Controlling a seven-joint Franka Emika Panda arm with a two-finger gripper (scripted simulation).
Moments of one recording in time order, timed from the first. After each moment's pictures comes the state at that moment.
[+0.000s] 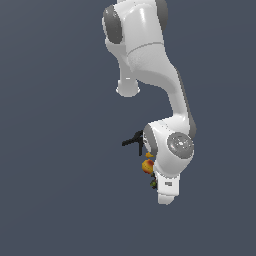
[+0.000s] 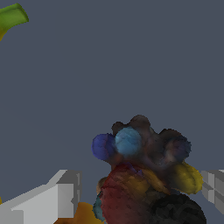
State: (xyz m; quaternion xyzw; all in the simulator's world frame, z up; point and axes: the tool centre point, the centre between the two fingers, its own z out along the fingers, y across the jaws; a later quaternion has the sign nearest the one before) arm 0.128 0.135 0.034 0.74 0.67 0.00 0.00
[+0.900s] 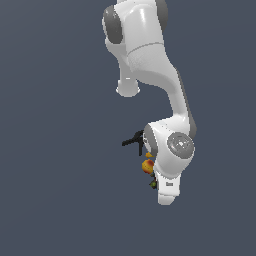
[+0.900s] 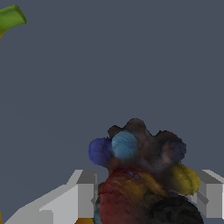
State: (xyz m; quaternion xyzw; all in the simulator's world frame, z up) arm 0.130 0.135 0.035 0.74 0.67 0.00 0.00
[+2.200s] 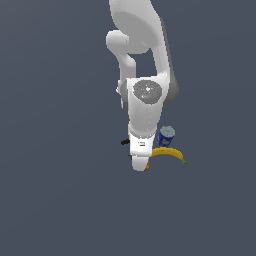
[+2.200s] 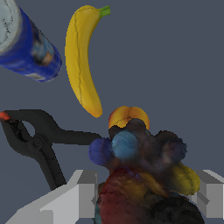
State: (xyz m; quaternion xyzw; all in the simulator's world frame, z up) arm 0.048 0.045 0.139 0.74 0.67 0.00 0.00
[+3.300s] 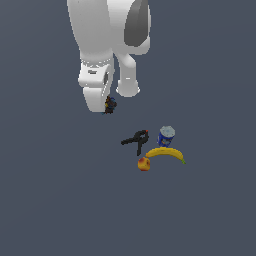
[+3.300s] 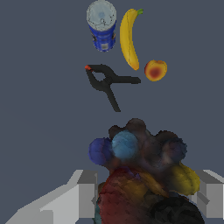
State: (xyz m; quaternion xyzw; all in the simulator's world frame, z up) arm -0.068 -0.083 0.294 0.74 0.67 0.00 0.00
